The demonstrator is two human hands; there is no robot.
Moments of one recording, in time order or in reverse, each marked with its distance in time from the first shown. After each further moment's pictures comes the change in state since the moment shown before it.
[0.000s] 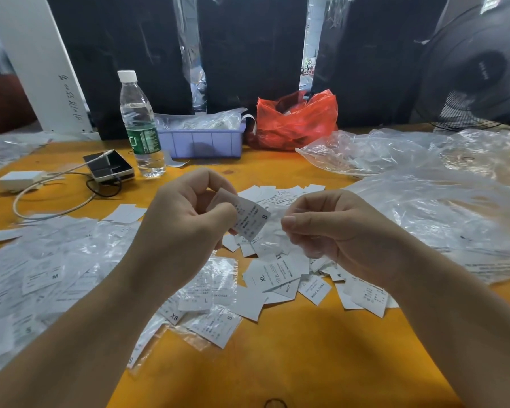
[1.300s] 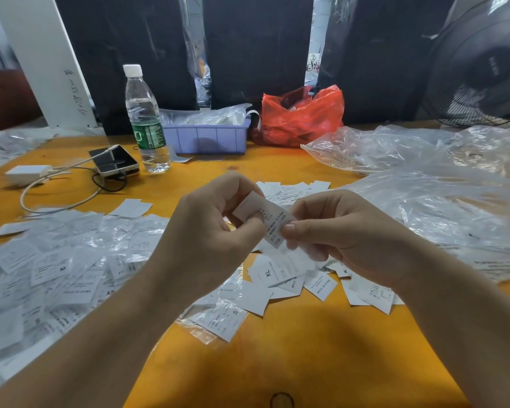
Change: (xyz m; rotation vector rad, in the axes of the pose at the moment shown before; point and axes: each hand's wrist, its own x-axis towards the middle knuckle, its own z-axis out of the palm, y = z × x) left_hand -0.009 -0.005 0.010 0.223 -0.039 0.189; right_hand -0.006 -0.007 0.008 -0.089 -0.075 -0.004
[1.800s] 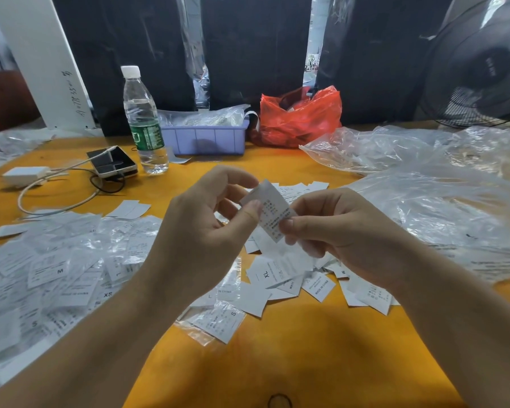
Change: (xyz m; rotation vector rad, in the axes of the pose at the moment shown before) left_hand 0.001 -0.004 0.000 -0.034 0.052 -0.016; right_hand 0.000 0.001 0.001 -0.040 0.095 -0.027
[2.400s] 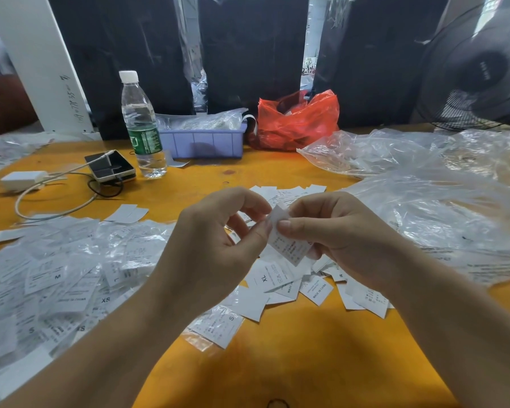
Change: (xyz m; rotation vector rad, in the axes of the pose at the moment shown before) left_hand -0.004 0.001 0.007 0.081 -0.047 0.093; right_hand 0.003 0.008 -0.003 -0.014 0.034 -0.002
